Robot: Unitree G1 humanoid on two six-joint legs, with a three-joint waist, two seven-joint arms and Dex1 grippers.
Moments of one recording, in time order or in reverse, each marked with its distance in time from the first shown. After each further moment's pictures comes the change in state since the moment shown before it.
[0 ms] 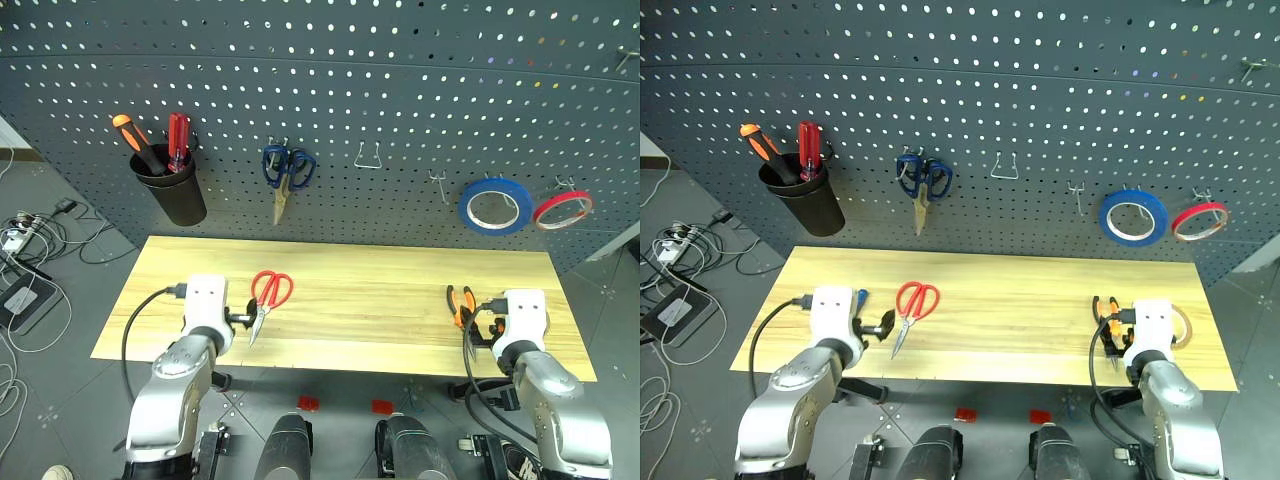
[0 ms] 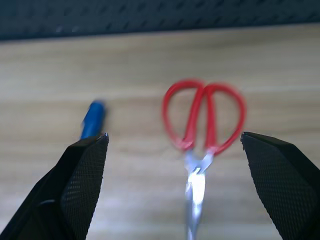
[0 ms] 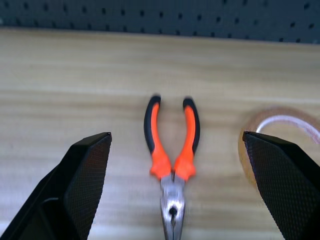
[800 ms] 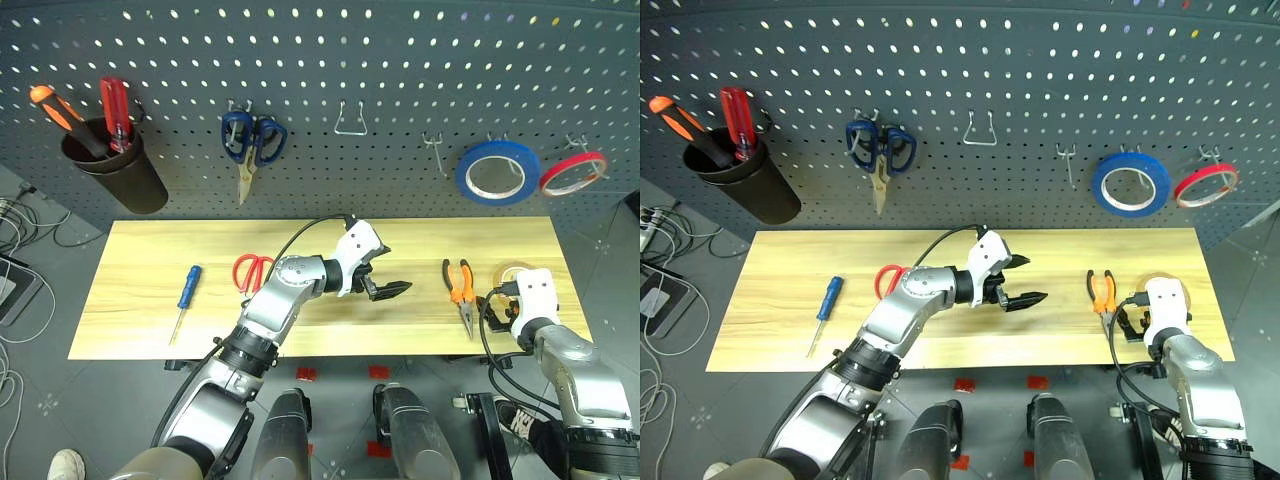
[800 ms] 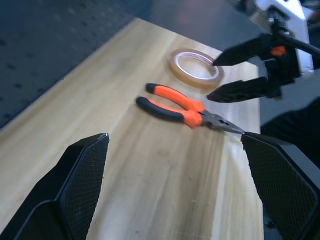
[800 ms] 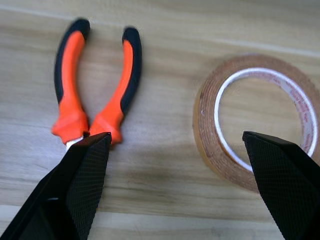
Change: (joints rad) left arm -0.616 -0.114 -0.440 0.676 -0.009 -0.501 -0.722; right arm -0.174 -0.187 0.034 0.289 -0.017 -0.012 0.074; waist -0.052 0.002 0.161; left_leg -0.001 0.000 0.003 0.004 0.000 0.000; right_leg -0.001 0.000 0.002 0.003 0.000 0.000
